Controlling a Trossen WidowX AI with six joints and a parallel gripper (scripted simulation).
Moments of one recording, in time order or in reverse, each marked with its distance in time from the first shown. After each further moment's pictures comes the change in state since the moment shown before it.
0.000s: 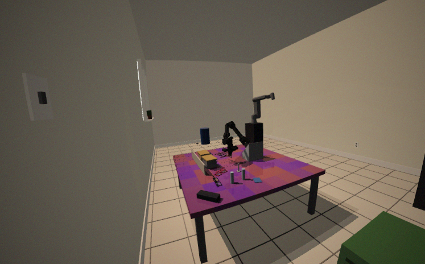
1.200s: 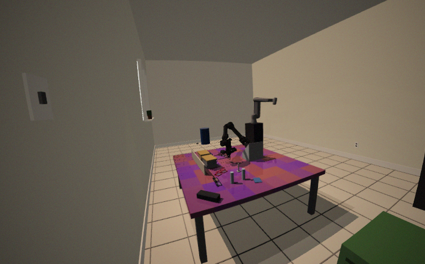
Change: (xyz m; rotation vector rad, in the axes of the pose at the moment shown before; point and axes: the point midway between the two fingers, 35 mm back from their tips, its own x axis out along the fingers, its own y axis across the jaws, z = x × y) arm 0.016 -0.023 0.001 0.000 0.003 -0.004
